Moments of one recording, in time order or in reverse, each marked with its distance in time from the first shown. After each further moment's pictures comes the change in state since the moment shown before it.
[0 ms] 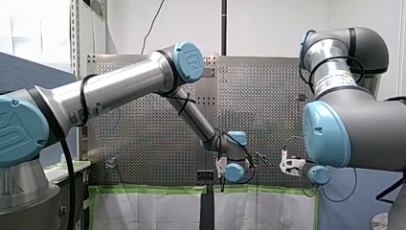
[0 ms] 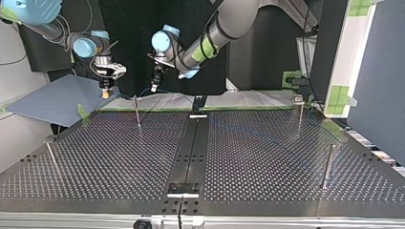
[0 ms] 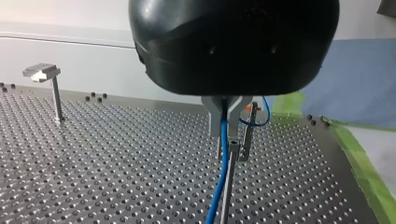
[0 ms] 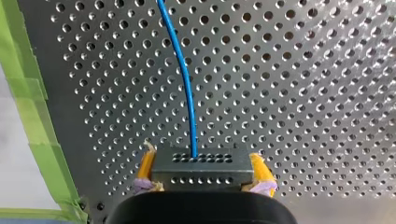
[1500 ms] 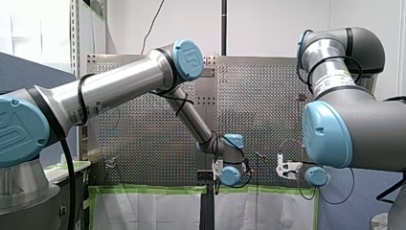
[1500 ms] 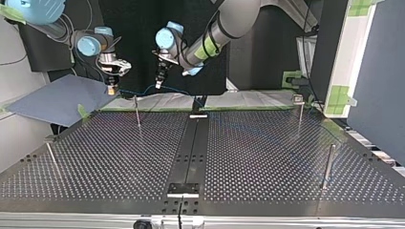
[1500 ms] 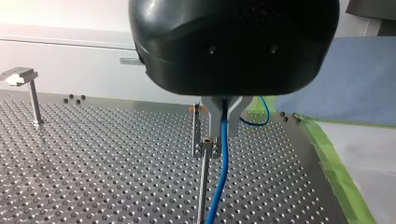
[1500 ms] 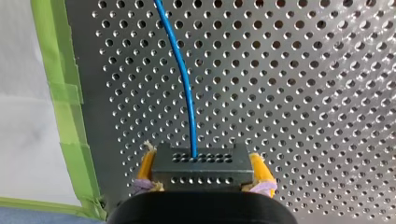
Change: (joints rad) left arm 0.002 0.014 -0.071 0.022 -0.002 0.047; right arm 0.026 -0.001 0.029 0.030 0.012 -0.072
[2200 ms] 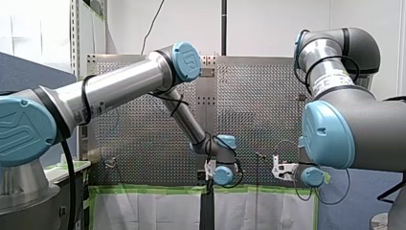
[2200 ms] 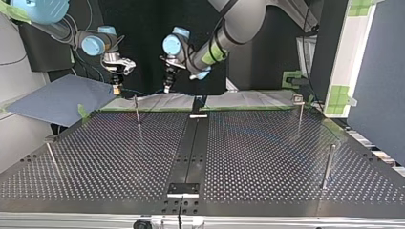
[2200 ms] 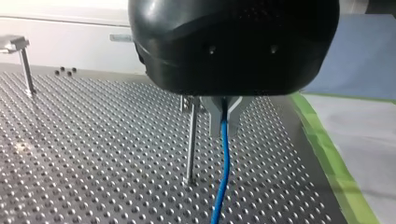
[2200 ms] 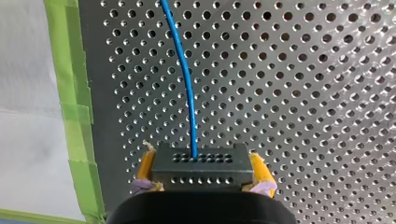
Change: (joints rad) left arm 0.052 0.001 -0.027 0.005 0.007 0.010; right arm 0.033 0.000 0.007 0.006 -0.001 -0.021
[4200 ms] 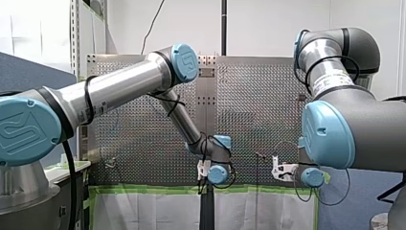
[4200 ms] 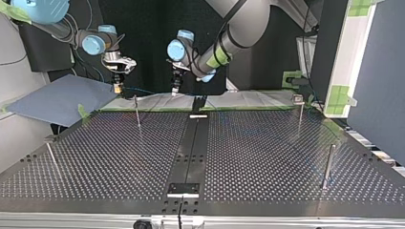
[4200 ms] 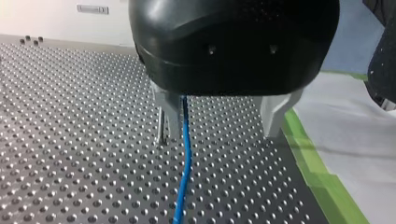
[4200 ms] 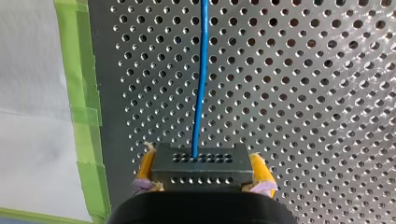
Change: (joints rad) left arm 0.042 0.002 -0.018 -0.064 -0.023 0.041; right arm 0.003 0.000 0.012 0.004 -0.006 -0.007
